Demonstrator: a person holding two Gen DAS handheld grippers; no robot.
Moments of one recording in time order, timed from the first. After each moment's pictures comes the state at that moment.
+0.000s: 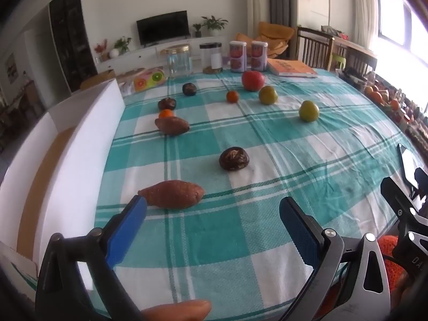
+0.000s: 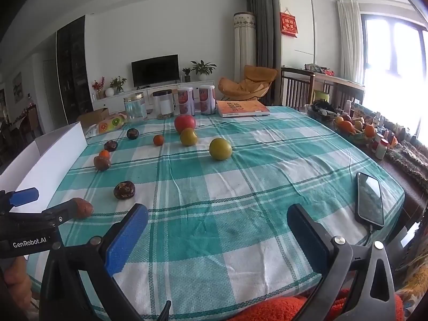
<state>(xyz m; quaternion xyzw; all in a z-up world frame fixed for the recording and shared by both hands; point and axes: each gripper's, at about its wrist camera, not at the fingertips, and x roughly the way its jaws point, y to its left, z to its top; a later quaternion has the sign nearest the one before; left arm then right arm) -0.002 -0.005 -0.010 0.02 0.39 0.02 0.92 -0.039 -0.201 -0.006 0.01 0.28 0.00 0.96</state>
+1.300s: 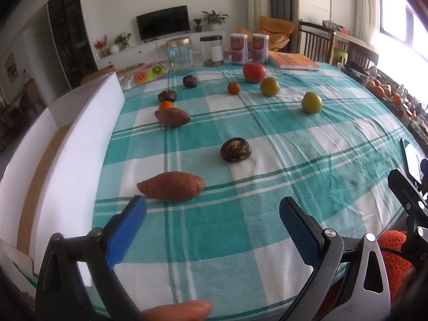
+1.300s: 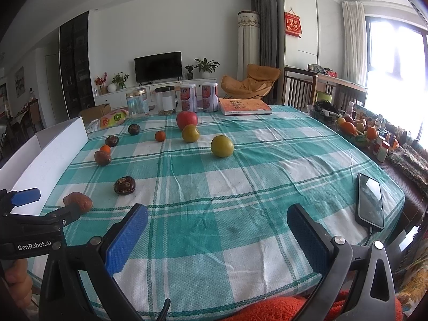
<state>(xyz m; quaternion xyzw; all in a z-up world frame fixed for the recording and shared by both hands) -0.004 -0.006 -0.021 0.03 0.39 0.03 0.92 -0.041 -0.197 -0.003 -0.02 0.28 0.00 0.96</state>
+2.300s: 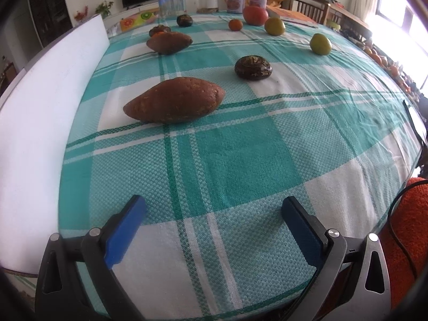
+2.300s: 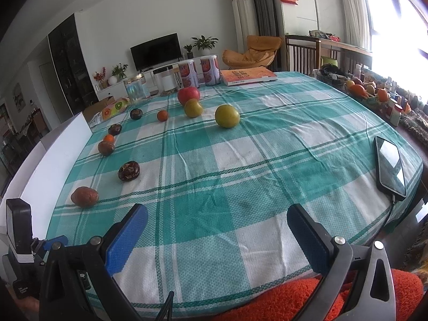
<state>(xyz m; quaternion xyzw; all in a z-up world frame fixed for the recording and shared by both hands) -0.011 0.038 -0.102 0.02 0.48 -0.03 0.88 -0.025 -0.213 -0.027 0.07 0.36 0.03 0.93</state>
